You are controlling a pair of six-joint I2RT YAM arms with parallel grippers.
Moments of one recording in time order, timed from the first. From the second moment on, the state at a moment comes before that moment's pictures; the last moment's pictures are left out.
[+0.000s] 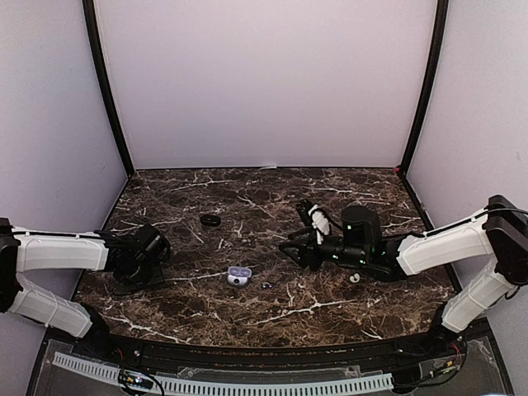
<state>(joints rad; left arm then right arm) -0.60 1.25 0.54 -0.61 -0.35 -0.98 0.90 1.49 0.61 0.56 -0.18 0.14</state>
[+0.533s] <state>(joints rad) -0.60 1.32 0.55 -0.57 -0.38 -0.95 0.90 1.52 0.61 0.57 -0.20 0.14</state>
